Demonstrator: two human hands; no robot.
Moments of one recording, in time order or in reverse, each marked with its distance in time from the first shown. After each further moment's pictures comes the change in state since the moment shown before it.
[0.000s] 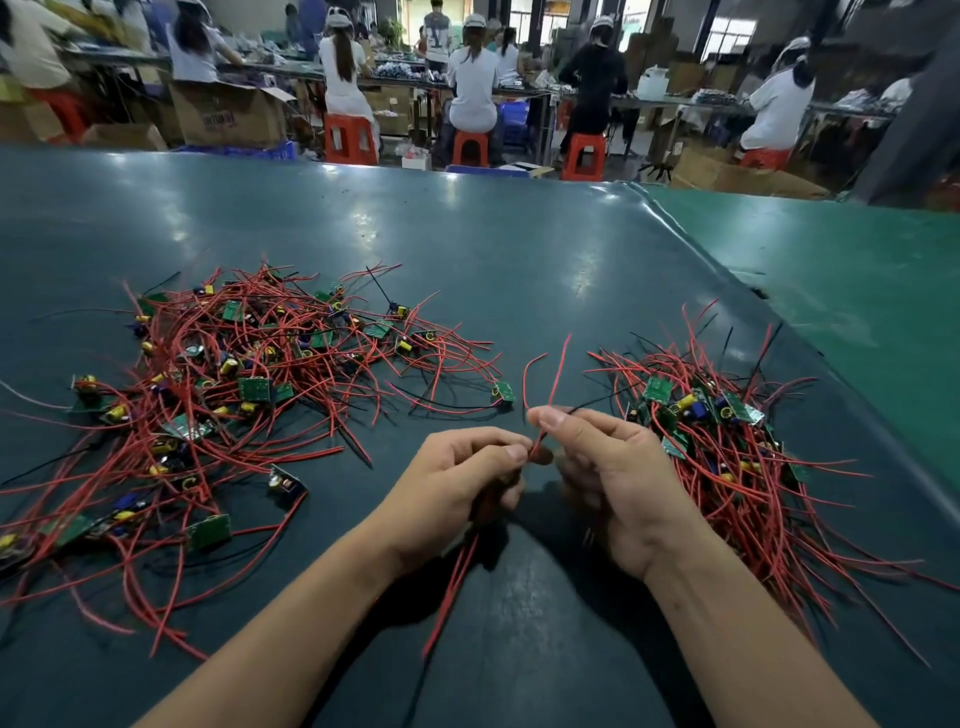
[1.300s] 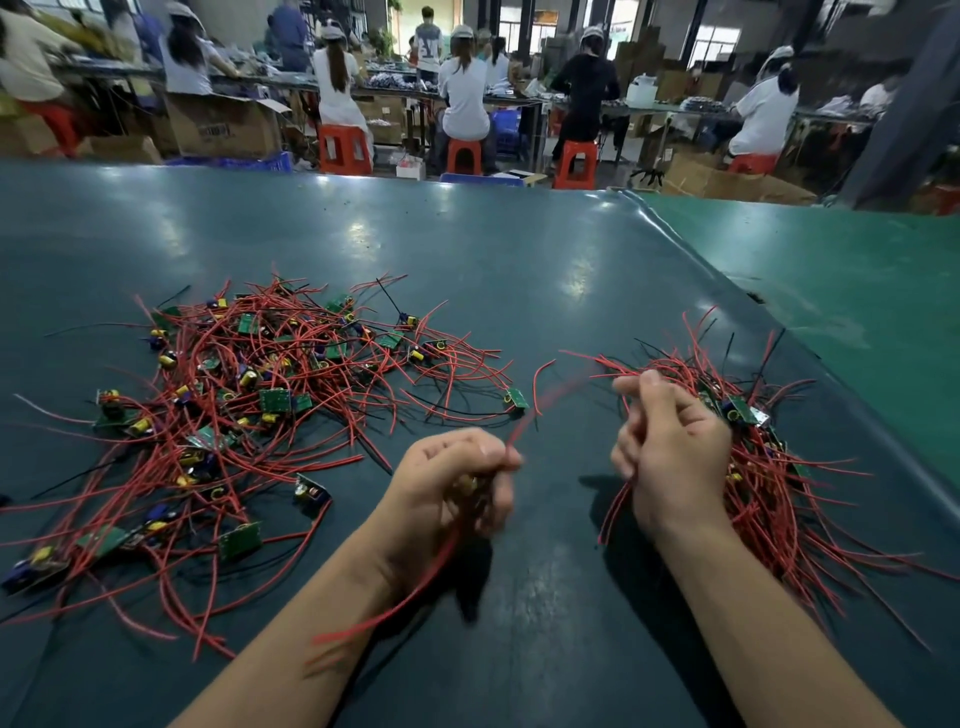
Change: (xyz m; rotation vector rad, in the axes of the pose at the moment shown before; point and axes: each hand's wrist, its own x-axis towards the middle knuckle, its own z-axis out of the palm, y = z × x) left_hand -0.015 0.014 -0.014 -0.296 0.009 -0.033; right_hand 0.015 -0.003 -0.006 0.054 0.396 -0.450
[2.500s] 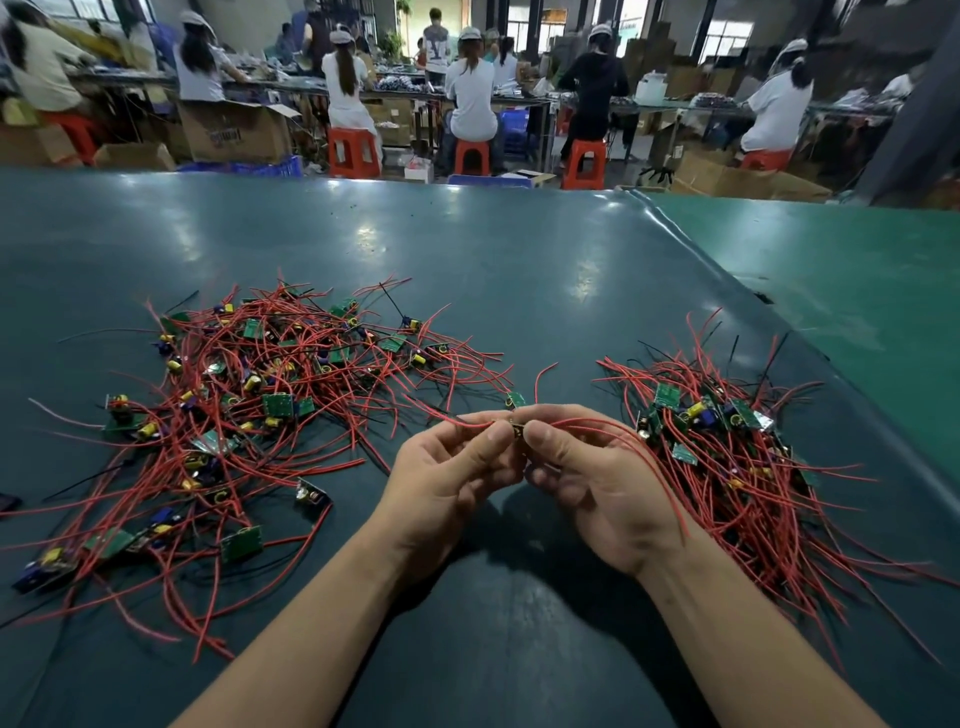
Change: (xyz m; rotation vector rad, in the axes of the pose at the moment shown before) left_hand 0.017 -0.009 0.001 -0.142 0.193 0.066; right_hand -0.025 -0.010 0.017 0.112 -0.618 0.356
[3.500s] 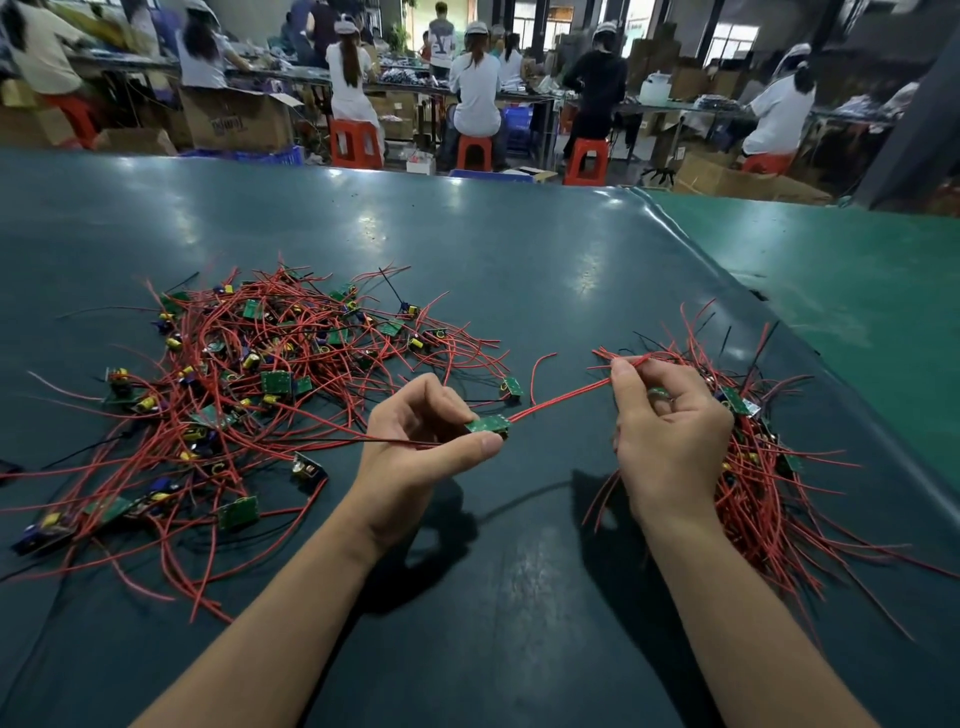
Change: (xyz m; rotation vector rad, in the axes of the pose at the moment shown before) left_hand -0.006 0.007 -0.016 0.285 -0.110 0.374; right_hand 0.010 -0.005 -0.033 -0.546 0.766 -0.502
